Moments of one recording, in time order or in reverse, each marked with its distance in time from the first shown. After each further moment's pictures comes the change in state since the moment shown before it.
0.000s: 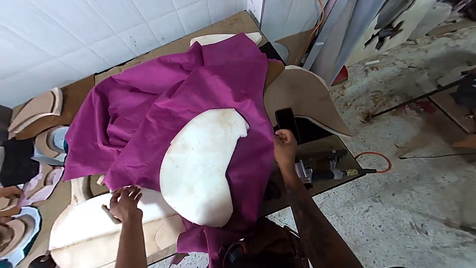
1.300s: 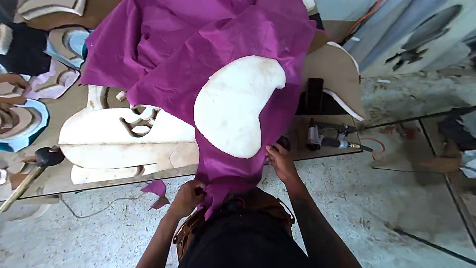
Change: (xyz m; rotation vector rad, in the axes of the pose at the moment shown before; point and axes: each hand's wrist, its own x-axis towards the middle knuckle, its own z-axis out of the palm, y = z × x) left_hand -0.210 -0.117 -0.164 0.776 -1.140 0.216; right_hand -0.252 0.016 -0.036 0.279 -0.538 0.457
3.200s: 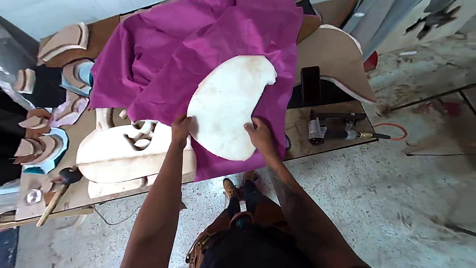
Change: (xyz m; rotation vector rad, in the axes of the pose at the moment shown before) left_hand 0.222 0.077 -0.124 -0.475 0.607 0.035; right_hand 0.089 -0.044 0.068 -0.565 0.136 -0.213
